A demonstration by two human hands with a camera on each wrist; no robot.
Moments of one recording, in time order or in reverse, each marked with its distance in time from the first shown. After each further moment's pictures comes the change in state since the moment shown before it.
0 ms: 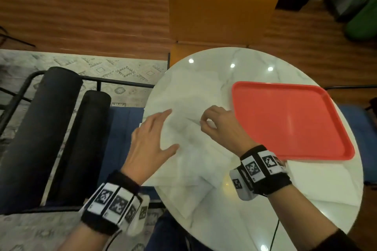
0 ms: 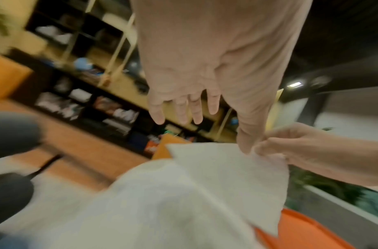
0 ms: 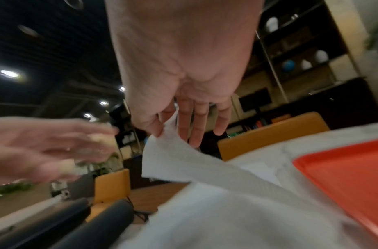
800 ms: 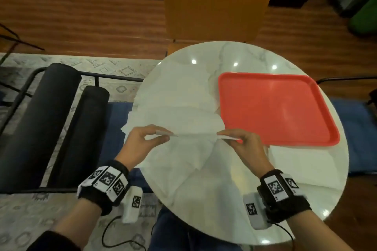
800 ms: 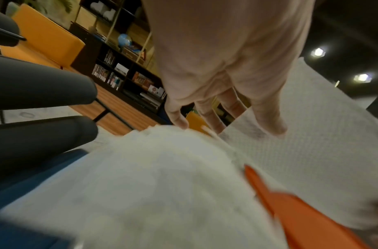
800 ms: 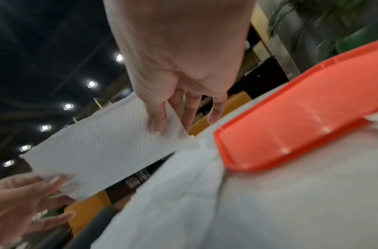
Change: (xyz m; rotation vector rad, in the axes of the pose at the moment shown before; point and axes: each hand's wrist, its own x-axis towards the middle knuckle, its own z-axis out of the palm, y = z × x) left_hand -0.028 0.022 0.039 -0.595 -0.093 -0.185; right_hand -0.130 0.062 -0.018 0.543 0.169 0.328
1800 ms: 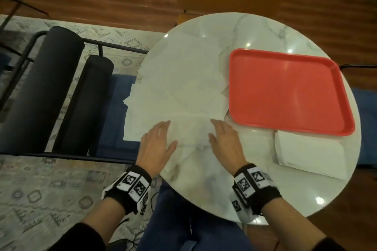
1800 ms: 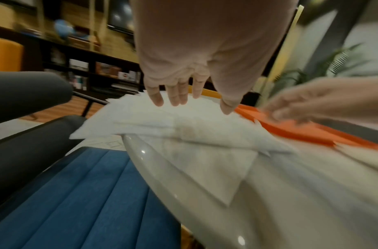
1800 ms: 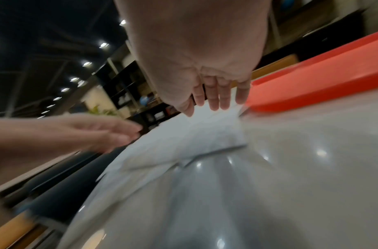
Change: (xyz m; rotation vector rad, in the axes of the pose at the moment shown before) left_hand -0.041 -0.073 0.061 0.822 0.079 -0.046; right_hand -0.017 0.040 0.070 -0.649 -0.173 -0.057
